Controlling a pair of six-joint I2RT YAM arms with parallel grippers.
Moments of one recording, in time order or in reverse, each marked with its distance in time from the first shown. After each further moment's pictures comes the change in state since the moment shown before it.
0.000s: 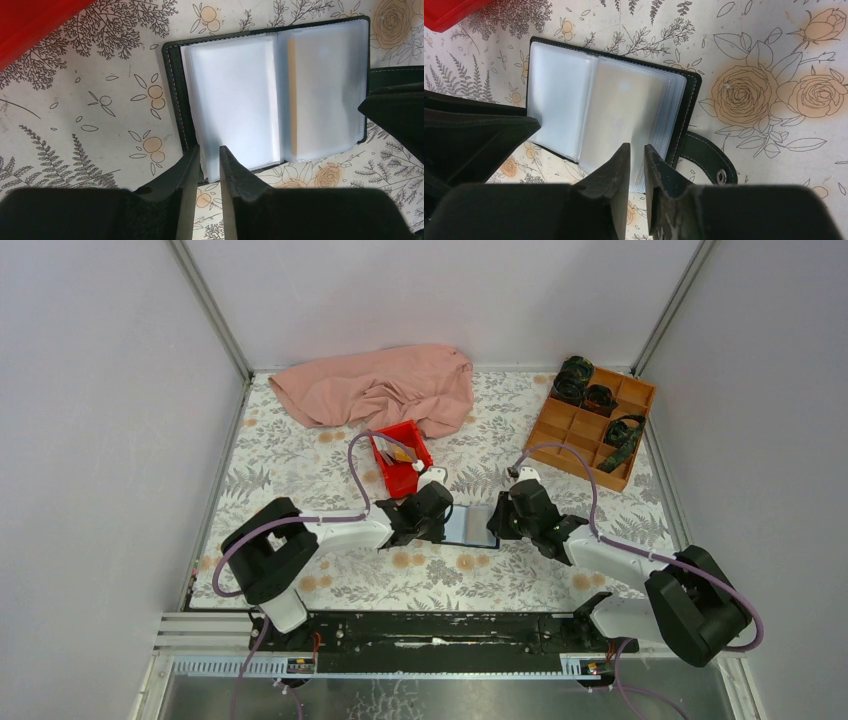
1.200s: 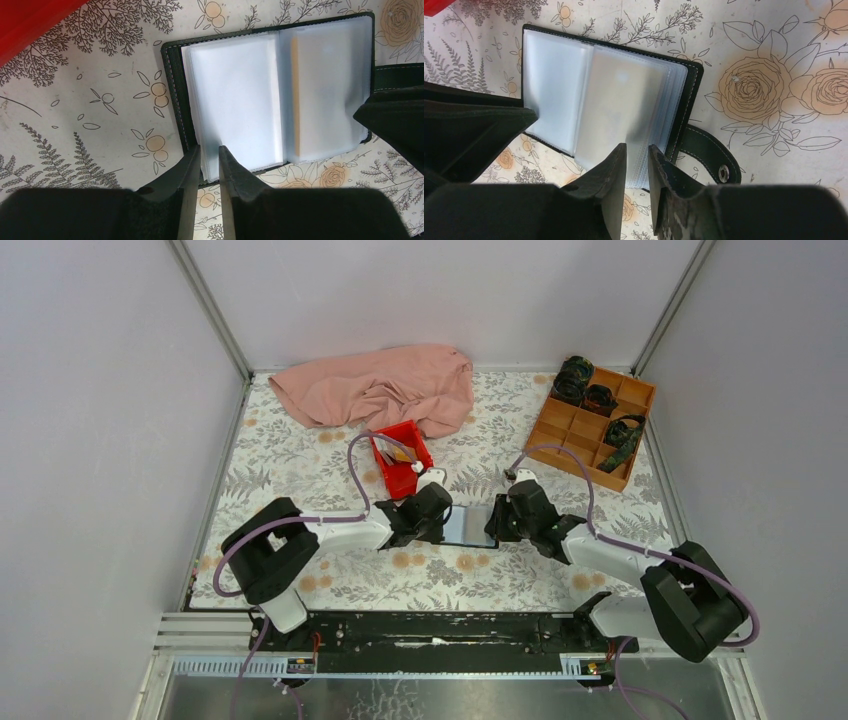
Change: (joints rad) left arm 0.000 0.001 -0.013 0.009 0.000 0.000; right arm 0.000 0.034 -0.001 0.003 -0.037 -0.012
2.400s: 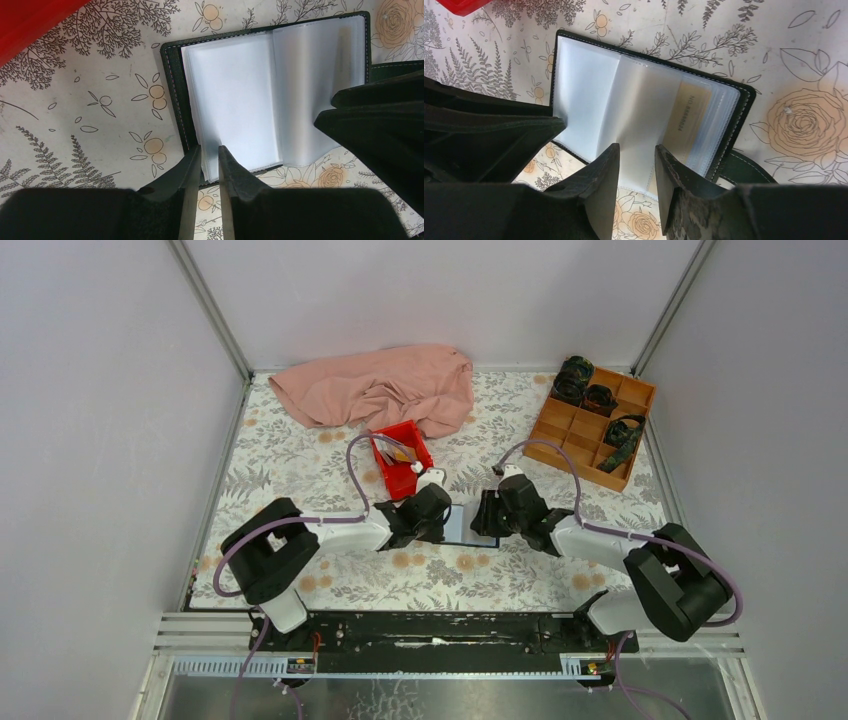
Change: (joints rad) left arm 0.000 0.000 -0.014 0.031 0.000 0.000; right arm 0.020 0.097 0.052 0.068 -0.063 0.001
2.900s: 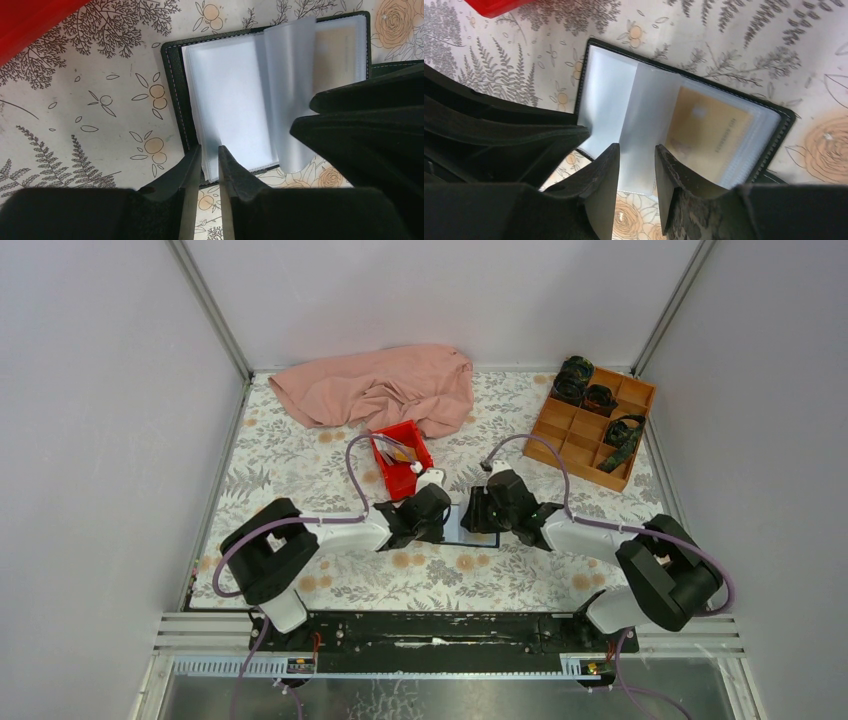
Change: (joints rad) left arm 0.000 -0.002 -0.004 0.005 0.000 0.000; right arm 0.043 0.052 0.062 0.002 -0.001 0.000
